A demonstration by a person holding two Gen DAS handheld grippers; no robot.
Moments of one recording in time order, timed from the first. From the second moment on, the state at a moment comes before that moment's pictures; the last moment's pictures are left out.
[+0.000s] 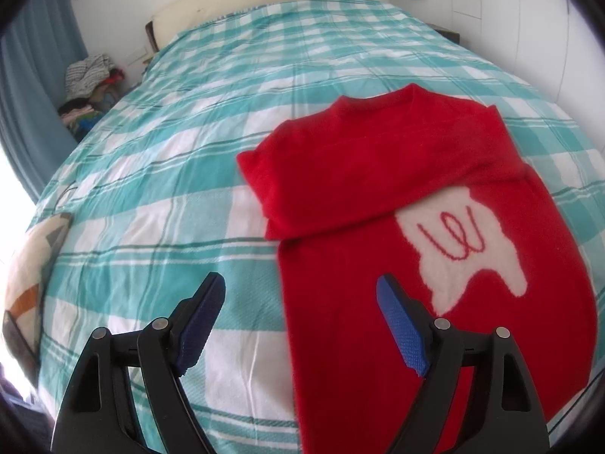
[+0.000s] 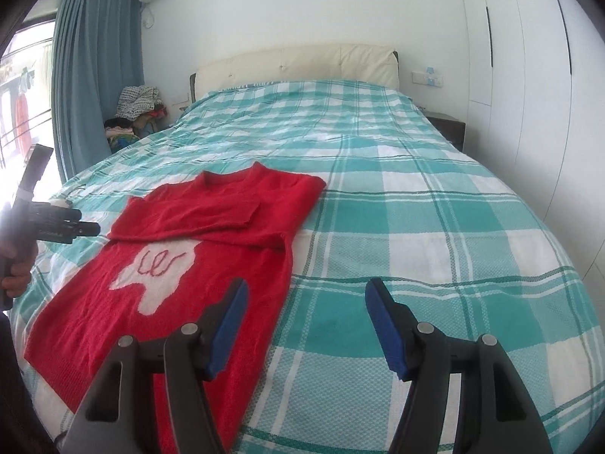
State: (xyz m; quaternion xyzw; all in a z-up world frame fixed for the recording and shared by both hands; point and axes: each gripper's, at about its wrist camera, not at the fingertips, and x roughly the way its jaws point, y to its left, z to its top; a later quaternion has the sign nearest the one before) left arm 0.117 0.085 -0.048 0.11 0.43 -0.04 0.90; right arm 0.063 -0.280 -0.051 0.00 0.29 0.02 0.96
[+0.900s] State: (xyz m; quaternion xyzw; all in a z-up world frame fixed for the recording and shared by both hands) left arm 0.039 0.110 -0.065 0.08 0.42 -0.01 0.90; right arm -0.003 -0.262 -0.032 0.00 0.28 0.04 0.96
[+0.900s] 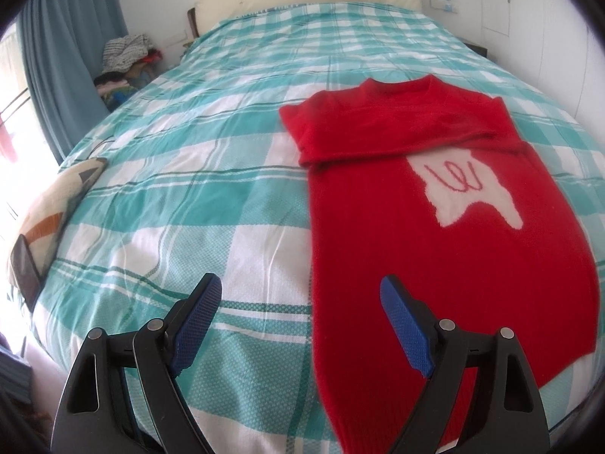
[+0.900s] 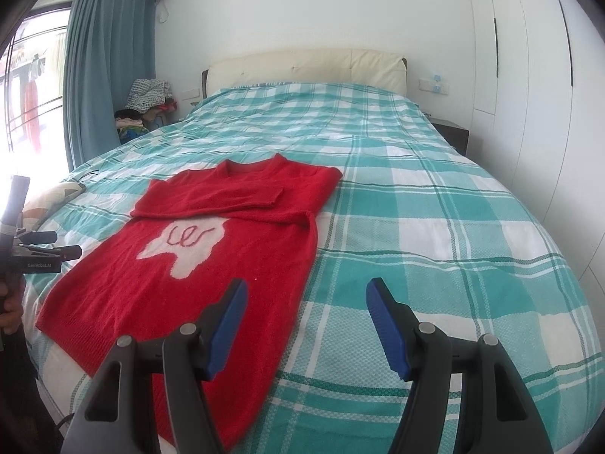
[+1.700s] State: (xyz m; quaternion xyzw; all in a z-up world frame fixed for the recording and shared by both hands) left arm -0.015 0.110 -0.106 0.00 0.52 -0.12 0.85; right arm -0.010 -0.240 -0.136 0.16 0.53 0.19 0.81
